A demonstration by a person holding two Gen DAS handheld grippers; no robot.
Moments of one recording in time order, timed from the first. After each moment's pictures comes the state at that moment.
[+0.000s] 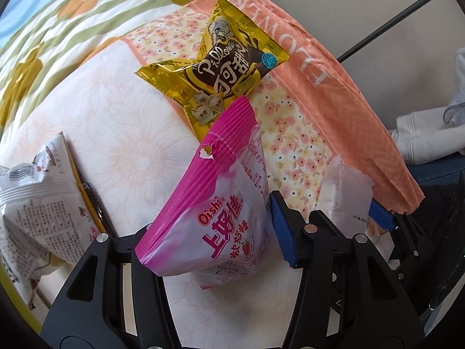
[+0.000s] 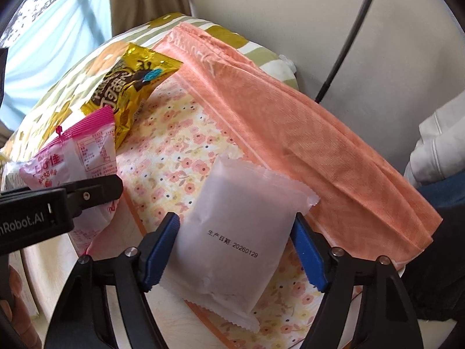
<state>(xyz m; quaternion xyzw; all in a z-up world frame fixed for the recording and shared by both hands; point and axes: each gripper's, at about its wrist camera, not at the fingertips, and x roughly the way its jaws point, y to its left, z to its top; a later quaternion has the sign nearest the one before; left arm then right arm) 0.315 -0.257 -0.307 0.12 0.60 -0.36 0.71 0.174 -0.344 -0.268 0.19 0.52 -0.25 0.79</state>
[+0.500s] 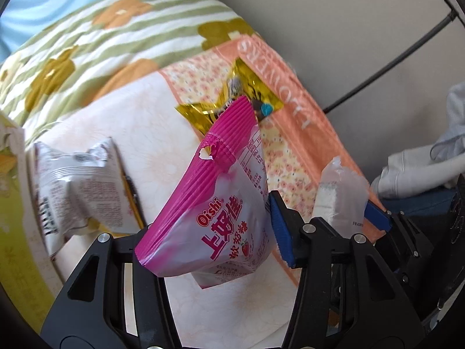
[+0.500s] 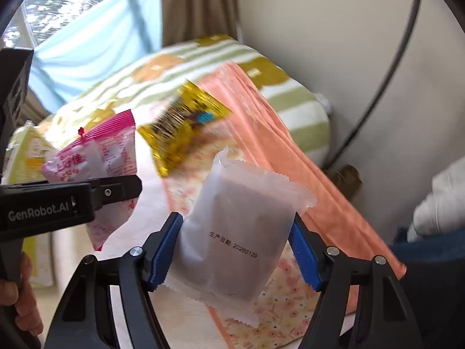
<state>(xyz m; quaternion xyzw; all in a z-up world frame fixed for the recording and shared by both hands) 0.304 -0.230 -0.235 0.06 0.55 -0.31 0.77 0.172 -0.349 -0.213 0.15 0.47 -0.14 0.86</state>
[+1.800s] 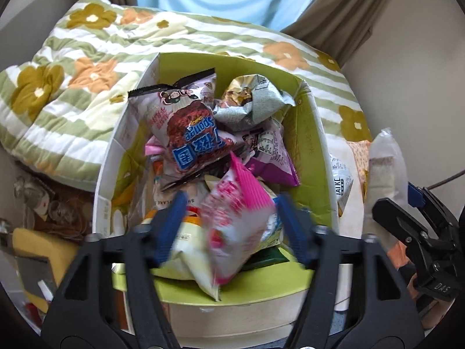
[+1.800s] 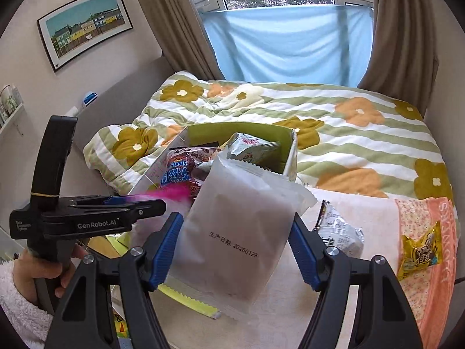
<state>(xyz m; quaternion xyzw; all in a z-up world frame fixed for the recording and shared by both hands) 0.300 0.139 -0.158 -0.09 0.51 -0.08 0.85 0.267 -0.079 -0.100 0.05 0.41 0.23 0.88</state>
